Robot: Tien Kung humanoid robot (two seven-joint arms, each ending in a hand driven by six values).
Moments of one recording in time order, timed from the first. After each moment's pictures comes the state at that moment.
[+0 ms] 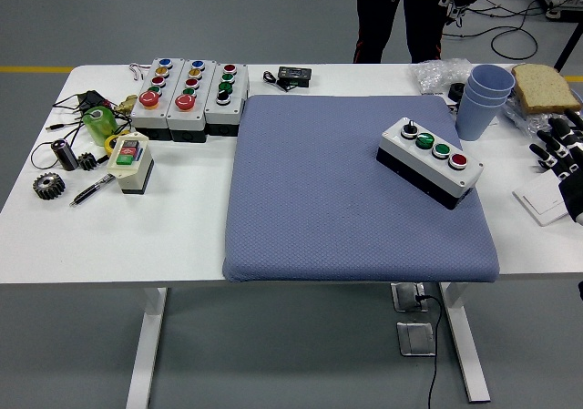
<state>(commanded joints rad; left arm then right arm) -0.09 0.01 -0.60 -0.18 0.85 0.19 0.11 0.16 -0.34 1.43 1.41 -0.50 -0.20 0.06</state>
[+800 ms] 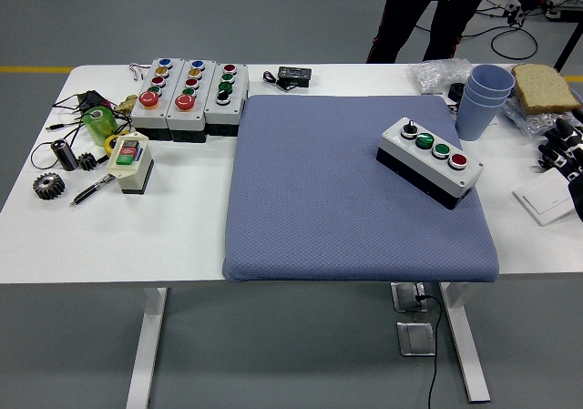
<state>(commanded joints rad) -0.09 0.01 -0.61 -0.18 0.86 0.19 0.12 0.15 -0.34 1.45 1.42 -0.56 -0.22 0.04</state>
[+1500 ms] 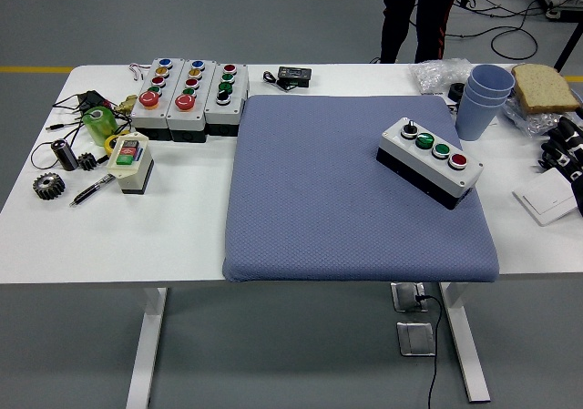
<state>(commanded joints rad) -0.10 0.00 -0.62 -0.18 0.87 0.18 0.12 0.15 -0.34 1.46 1.42 -0.56 -0.21 0.04</state>
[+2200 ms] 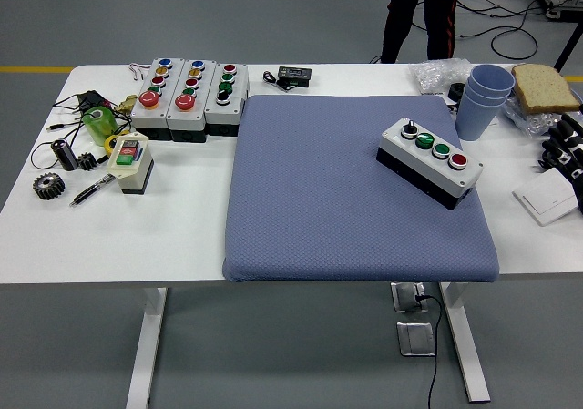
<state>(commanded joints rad) -0.10 0.01 -0.62 -0.18 0.86 0.18 0.11 0.15 -0.34 1.46 1.42 -0.57 -0.20 0.05</state>
